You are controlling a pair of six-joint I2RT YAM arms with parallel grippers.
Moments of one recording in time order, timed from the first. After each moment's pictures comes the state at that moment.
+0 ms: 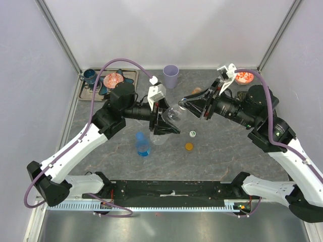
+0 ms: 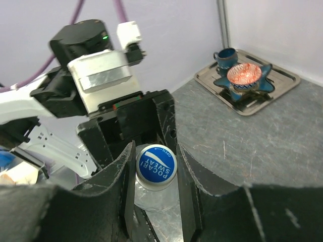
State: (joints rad) left arm -0.75 1.20 1.26 -0.23 0.86 -0.10; right arm 0.76 1.01 1.45 -0.42 -0.25 0.37
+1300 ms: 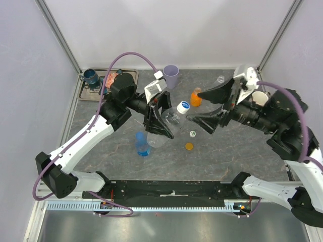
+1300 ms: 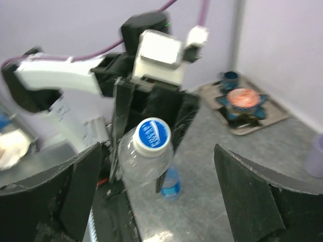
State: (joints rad) left arm -0.69 1.32 1.30 0.14 1.43 -0.48; right arm 0.76 0.95 1.55 -0.51 -0.45 0.17
